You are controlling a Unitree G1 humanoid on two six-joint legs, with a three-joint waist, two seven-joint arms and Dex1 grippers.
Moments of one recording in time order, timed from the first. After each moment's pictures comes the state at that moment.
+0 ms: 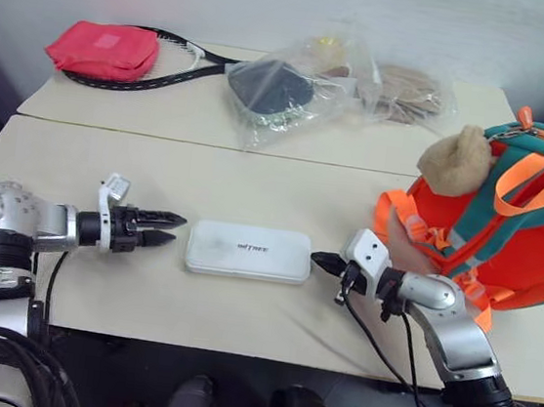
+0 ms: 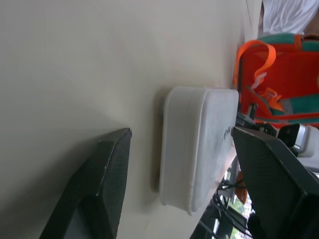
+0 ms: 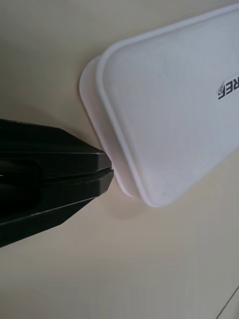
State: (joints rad) left arm -0.77 0.76 0.17 0.65 -0.72 1.58 -0.80; right arm -0.30 -0.53 0.16 -0.11 0.14 0.29 0.84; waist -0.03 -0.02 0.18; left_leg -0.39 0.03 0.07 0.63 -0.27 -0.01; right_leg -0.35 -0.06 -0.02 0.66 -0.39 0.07
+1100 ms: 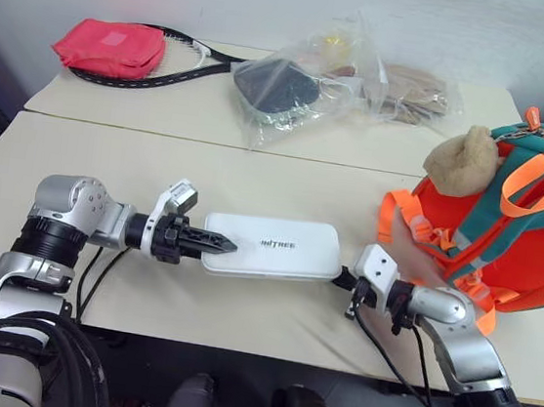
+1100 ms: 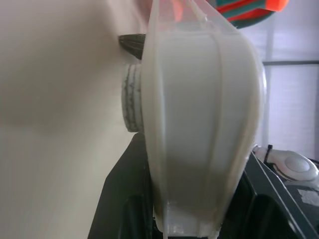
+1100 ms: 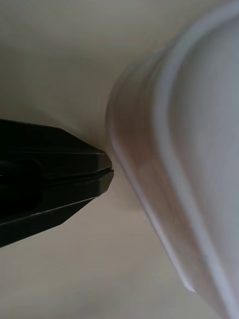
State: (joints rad) left arm -0.79 0.72 -0.16 0.43 -0.92 1.61 -1.12; right arm -0.19 -0.58 0.12 -0.09 0.17 0.17 0.89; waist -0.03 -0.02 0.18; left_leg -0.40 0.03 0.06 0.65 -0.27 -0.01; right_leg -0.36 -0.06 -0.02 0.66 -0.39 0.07
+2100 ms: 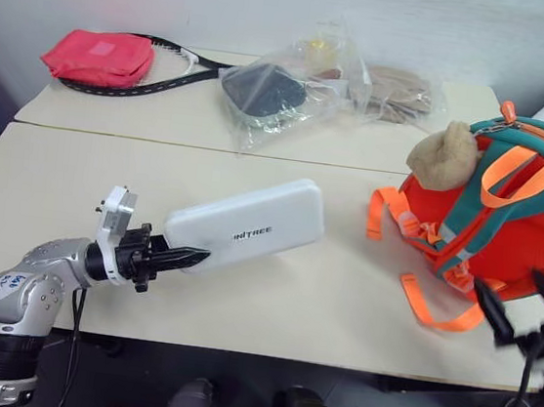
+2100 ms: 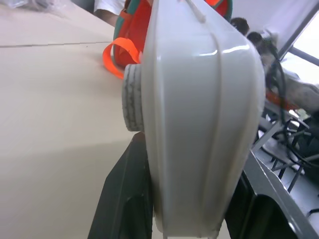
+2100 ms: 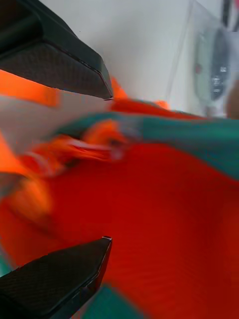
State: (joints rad) left arm -0.19 0.64 0.21 -0.11 -0.77 0.62 -1.15; right arm 0.20 -0.54 -0.60 -0.29 0.56 0.11 0.66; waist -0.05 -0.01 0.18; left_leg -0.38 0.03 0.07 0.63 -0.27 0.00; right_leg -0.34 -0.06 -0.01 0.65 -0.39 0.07
